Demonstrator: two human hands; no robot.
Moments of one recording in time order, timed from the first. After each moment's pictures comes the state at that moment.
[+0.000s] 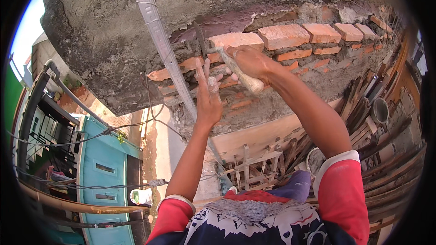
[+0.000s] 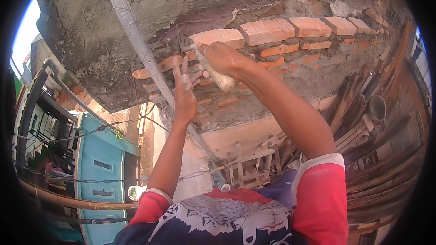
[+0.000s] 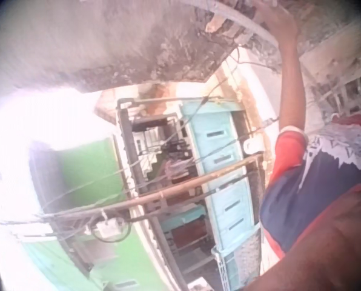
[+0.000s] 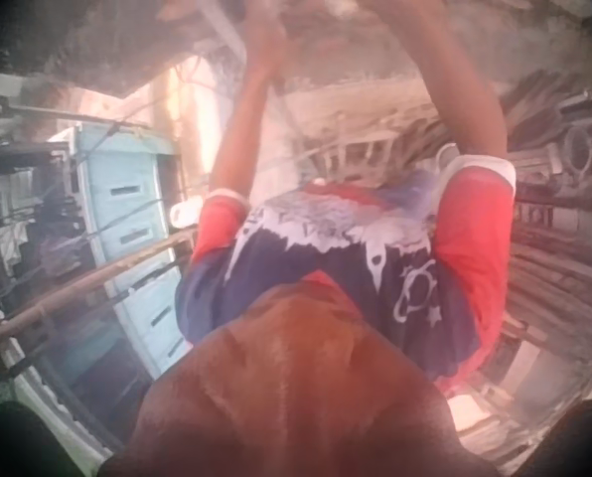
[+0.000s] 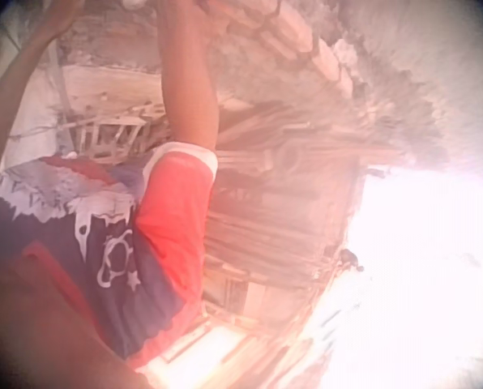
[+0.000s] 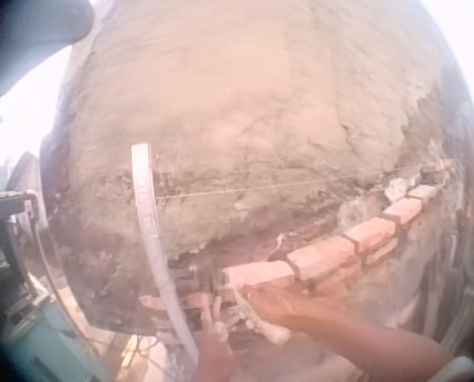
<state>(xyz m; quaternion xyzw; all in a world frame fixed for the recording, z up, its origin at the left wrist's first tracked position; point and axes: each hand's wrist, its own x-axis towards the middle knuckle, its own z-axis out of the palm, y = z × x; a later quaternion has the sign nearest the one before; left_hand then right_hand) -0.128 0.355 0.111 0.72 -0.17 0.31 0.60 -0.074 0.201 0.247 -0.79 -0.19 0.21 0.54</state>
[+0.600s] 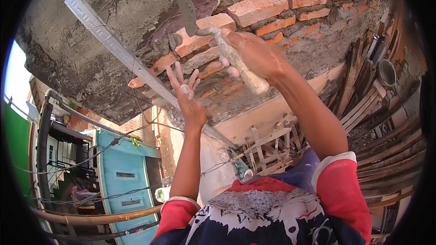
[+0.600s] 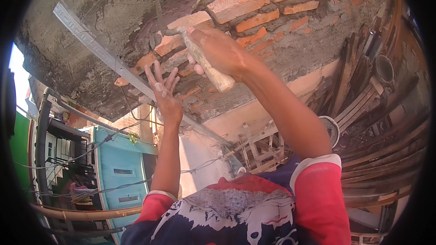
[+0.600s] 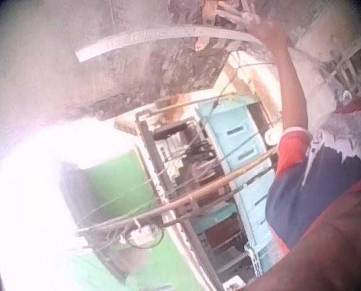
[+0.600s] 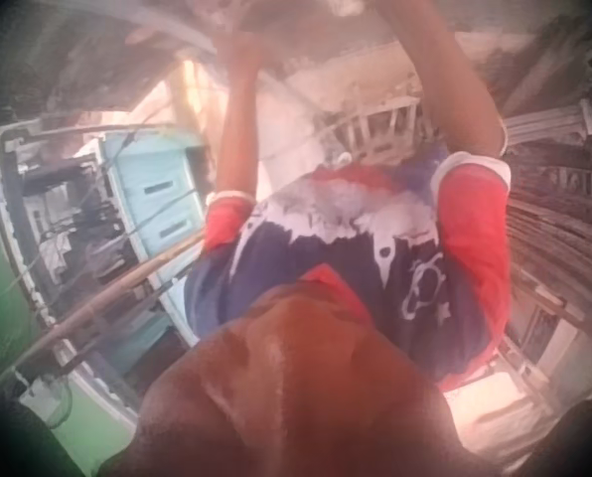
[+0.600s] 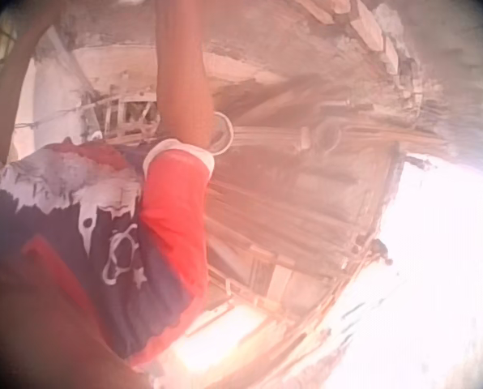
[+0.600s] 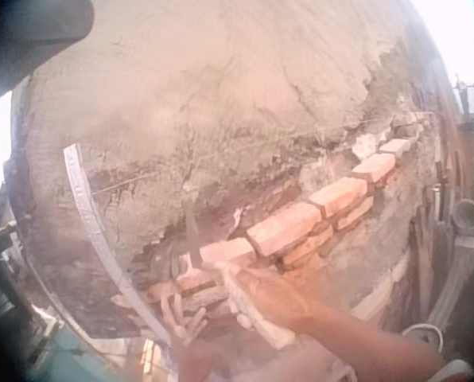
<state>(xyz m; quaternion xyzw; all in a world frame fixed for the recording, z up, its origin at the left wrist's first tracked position) -0.135 0.340 0.091 0.71 -0.15 0.32 0.61 -0.114 0.135 0.225 -0.67 -0.18 0.14 0.71</state>
